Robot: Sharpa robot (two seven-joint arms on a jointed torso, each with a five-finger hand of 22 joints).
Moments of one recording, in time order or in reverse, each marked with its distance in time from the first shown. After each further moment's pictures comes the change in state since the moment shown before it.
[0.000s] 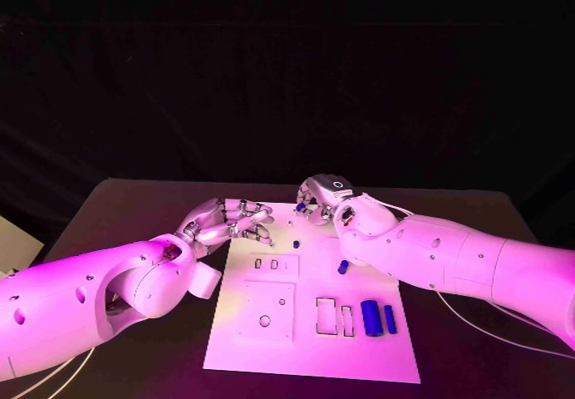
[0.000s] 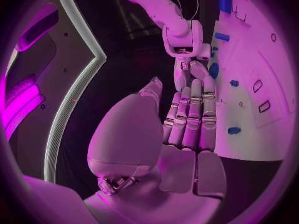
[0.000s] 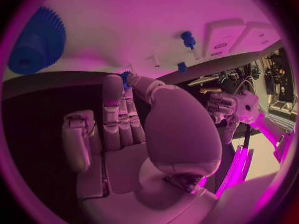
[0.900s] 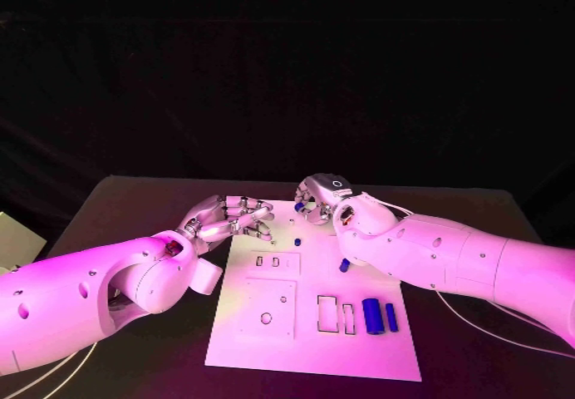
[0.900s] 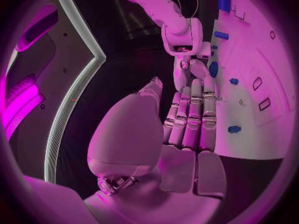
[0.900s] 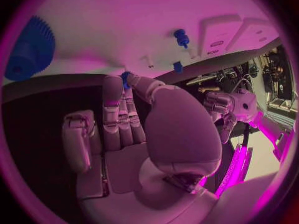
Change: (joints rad) left arm 0.001 0.001 0.000 -0.007 0.000 0.000 0.000; left_hand 0.000 0.000 0.000 0.000 0.000 0.000 0.000 -0.004 0.001 -0.004 0.004 -0.004 0.000 0.000 0.000 -0.005 0.001 0.000 0.000 0.000 0.000 -0.001; right arm -0.001 0.002 0.000 0.017 0.009 0.002 0.006; right_hand -0.005 -0.006 0.003 -0.003 -0.004 -0.007 -0.001 -0.001 -0.001 -0.004 0.003 -0.005 -0.001 0.000 0.000 0.000 -0.002 0.000 0.000 0.000 0.000 0.000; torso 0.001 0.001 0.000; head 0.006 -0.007
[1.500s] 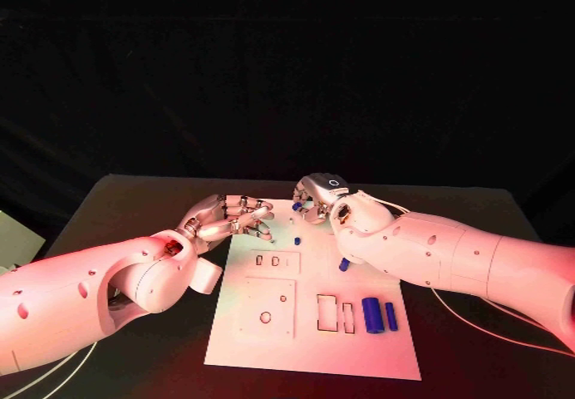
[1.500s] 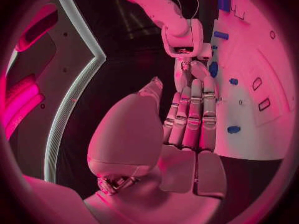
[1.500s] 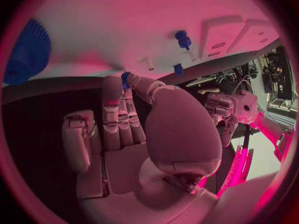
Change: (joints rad) left arm 0.000 0.004 0.000 -0.001 0.000 0.000 0.000; left_hand 0.000 0.000 0.000 0.000 0.000 0.000 0.000 0.000 0.000 0.000 0.000 0.000 0.000 0.000 0.000 0.000 0.000 0.000 0.000 0.000 0.000 0.000; right arm 0.000 0.018 0.000 -0.026 0.001 0.024 0.006; right_hand -0.008 -0.008 0.004 -0.004 0.007 -0.017 0.007 0.000 0.005 -0.007 0.007 -0.015 -0.001 -0.004 0.004 0.000 -0.007 0.000 0.000 0.000 0.000 0.000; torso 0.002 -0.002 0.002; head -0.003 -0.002
